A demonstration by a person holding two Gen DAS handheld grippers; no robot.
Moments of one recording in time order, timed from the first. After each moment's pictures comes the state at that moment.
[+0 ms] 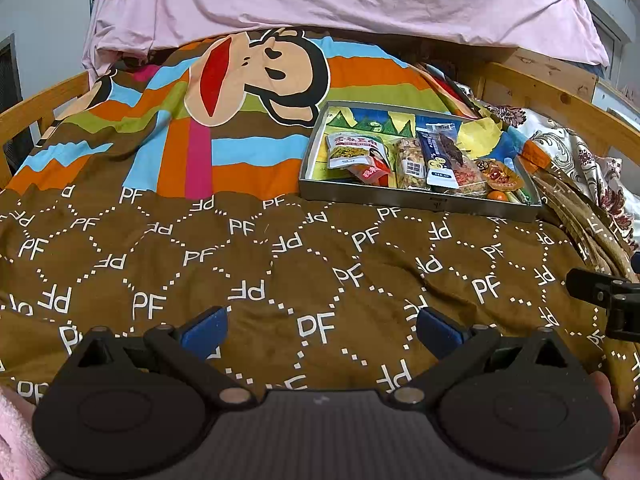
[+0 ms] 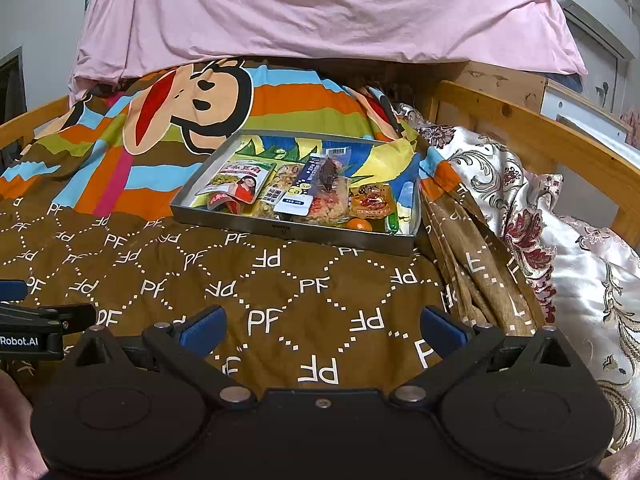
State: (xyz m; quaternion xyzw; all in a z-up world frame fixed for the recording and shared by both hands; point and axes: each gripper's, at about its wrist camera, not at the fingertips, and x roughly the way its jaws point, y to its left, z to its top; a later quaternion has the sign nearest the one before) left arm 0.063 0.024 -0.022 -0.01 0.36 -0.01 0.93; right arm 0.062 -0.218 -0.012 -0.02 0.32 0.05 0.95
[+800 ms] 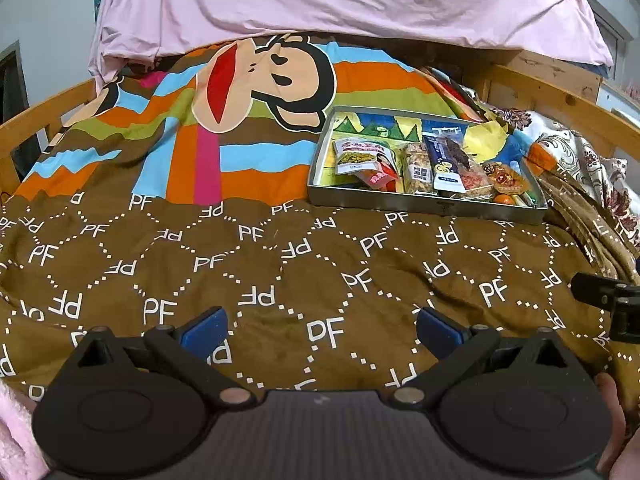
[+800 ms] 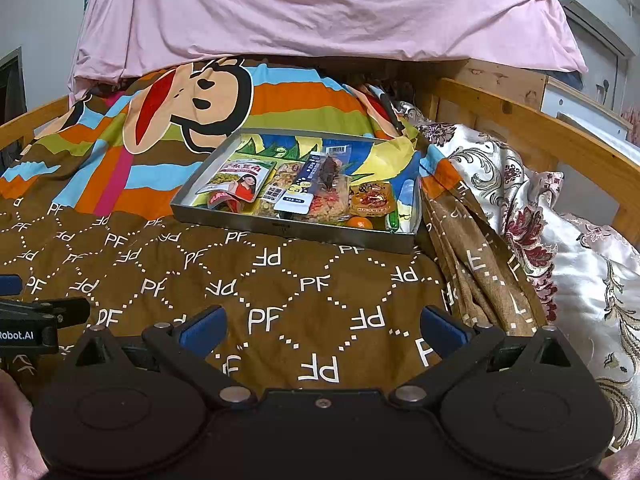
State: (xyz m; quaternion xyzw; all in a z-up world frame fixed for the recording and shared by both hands) left arm 0.060 0.028 -0.020 0.00 0.36 0.00 0.93; right arm 0.062 -0.219 -0.012 -0.02 0.32 0.05 0.95
